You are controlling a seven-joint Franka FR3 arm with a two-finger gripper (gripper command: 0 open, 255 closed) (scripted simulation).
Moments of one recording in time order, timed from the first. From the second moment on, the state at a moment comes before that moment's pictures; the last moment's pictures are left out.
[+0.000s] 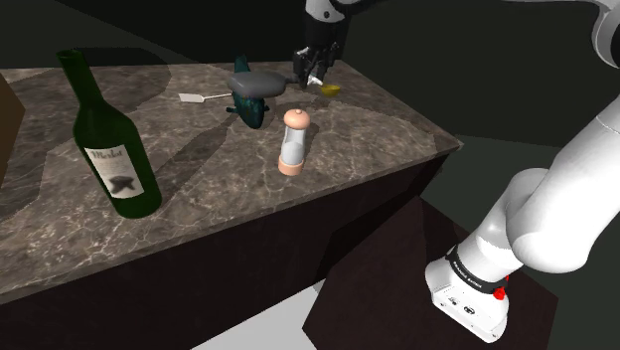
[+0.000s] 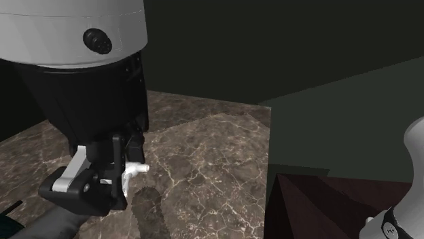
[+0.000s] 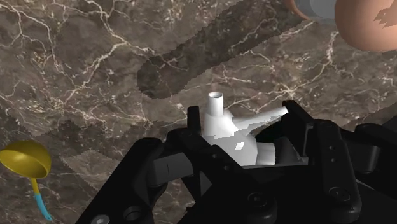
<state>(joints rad) 0.27 0.02 -0.03 -1.80 -0.13 1.92 0.21</state>
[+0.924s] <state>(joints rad) 0.27 0.05 -0.04 -1.96 -0.14 2.10 0.23</state>
